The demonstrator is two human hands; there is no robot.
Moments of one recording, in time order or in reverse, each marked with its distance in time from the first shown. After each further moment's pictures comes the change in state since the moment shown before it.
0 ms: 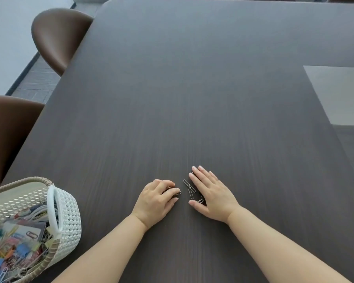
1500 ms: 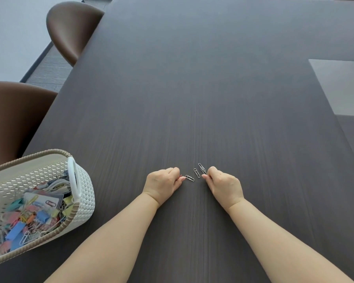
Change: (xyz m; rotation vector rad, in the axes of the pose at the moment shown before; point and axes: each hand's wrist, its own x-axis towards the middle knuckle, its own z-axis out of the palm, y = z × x) left_hand -0.001 0.015 -0.008 0.128 0.007 -0.167; right_hand -0.019 -0.023 0.011 -0.044 0.375 0.256
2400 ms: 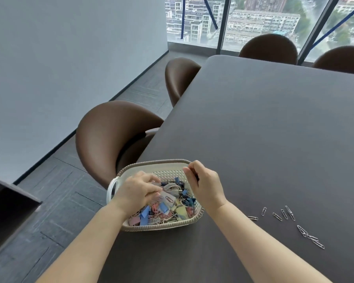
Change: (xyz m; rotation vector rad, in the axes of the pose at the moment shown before) left_hand -0.146 -0.200 -0.249 -0.012 -0.151 -0.233; right_hand 0.065 -0.325 -0.066 0.754 0.066 -0.348
